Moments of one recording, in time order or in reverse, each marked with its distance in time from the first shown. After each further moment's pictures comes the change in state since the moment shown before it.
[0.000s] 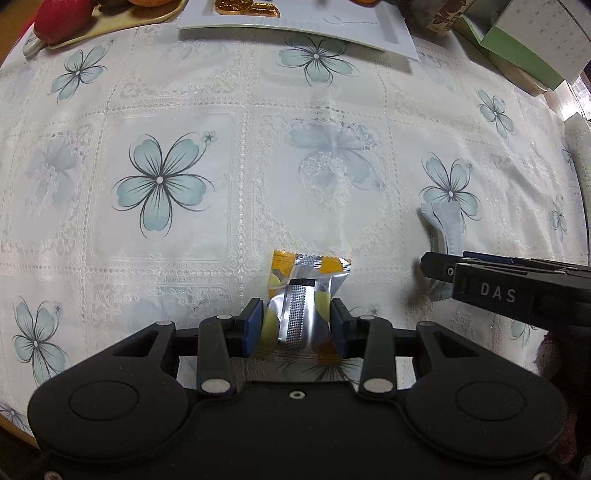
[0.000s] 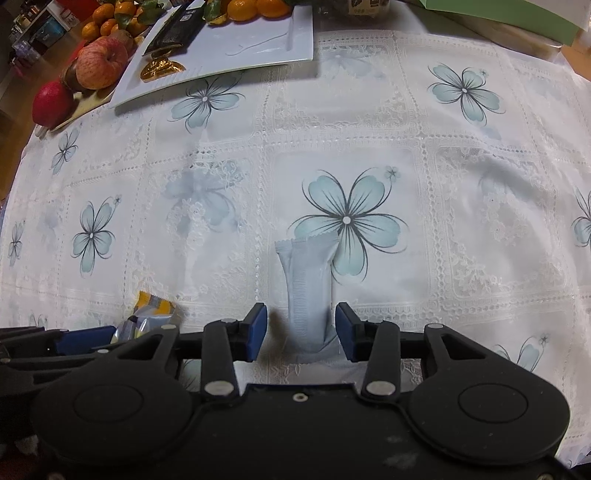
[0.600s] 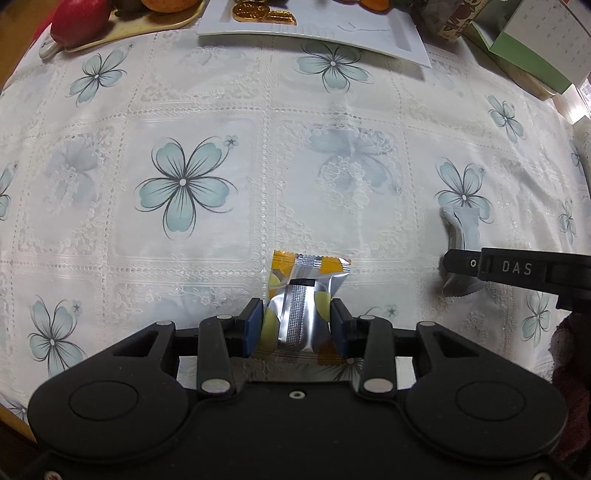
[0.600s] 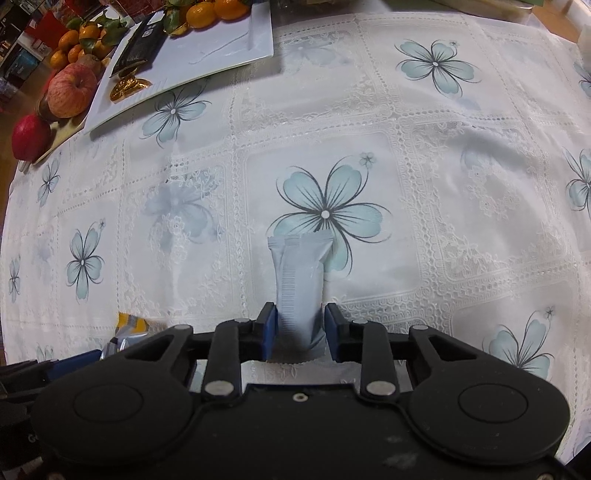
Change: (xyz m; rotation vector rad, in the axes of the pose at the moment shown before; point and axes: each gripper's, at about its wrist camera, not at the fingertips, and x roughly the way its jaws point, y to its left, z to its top) left arm -0.005 0.006 -0.003 -0.006 -0.025 0.041; right arm 0.004 -0.015 0.002 0.130 0.011 0.011
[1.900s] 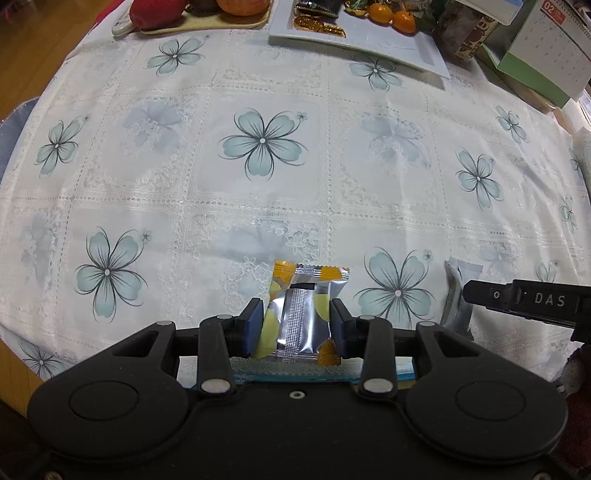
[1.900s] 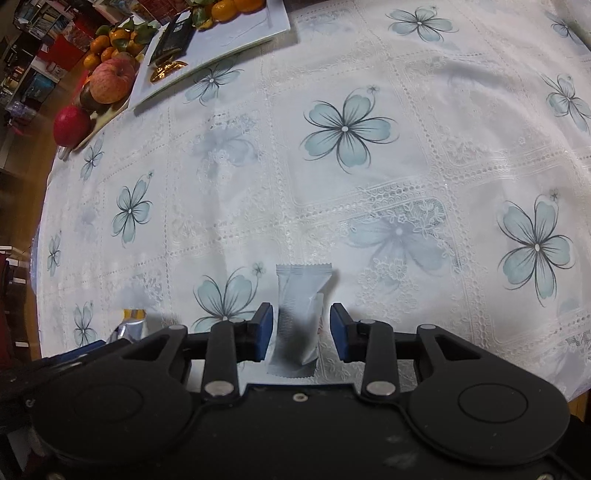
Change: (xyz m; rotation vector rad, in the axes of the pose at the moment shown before) left arm -0.033 0.042 -0.063 -0.062 -0.083 0.028; right arm -0.030 0.004 -0.082 0.059 -0.020 0.117
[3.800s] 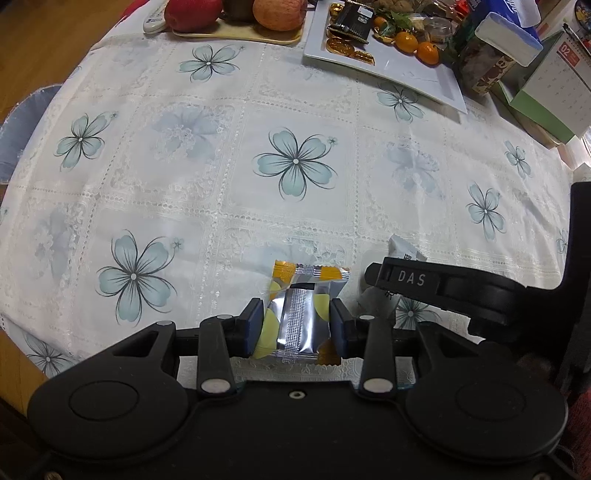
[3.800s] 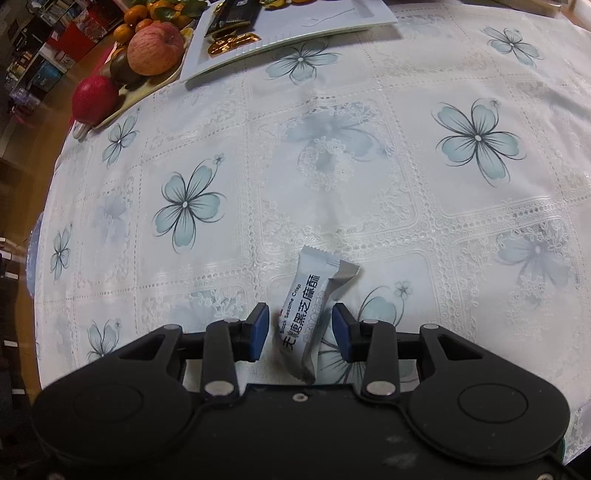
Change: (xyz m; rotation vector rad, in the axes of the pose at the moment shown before) left arm -0.019 0.026 0.004 -0.069 -0.045 -0.030; right arm 0.059 0.102 0.005 -0.057 -0.033 -0.033
